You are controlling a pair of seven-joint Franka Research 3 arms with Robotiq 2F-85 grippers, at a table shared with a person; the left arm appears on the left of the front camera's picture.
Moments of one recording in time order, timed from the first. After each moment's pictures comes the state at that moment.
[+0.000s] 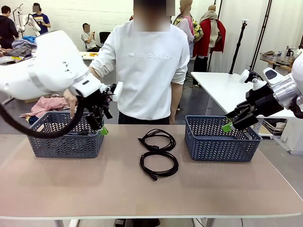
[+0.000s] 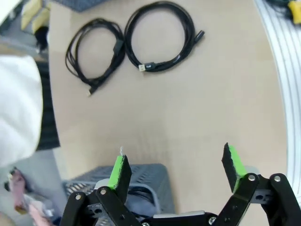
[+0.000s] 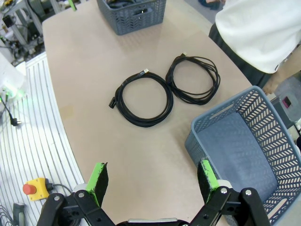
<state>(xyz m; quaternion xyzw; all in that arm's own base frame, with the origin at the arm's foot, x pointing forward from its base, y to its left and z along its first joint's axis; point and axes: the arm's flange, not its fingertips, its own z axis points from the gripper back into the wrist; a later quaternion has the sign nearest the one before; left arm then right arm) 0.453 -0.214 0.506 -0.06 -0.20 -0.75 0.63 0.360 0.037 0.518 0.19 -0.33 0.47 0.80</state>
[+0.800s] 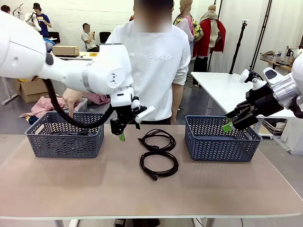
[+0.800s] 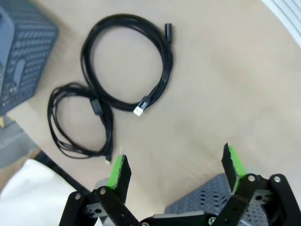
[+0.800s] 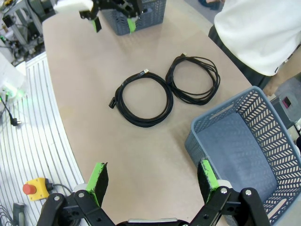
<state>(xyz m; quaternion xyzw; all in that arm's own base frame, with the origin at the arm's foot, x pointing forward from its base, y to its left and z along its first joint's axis) 0.488 -0.339 0.458 0.01 -0.08 -0.93 0.37 0.360 0.037 0.519 0.19 -0.33 0.47 0.80</state>
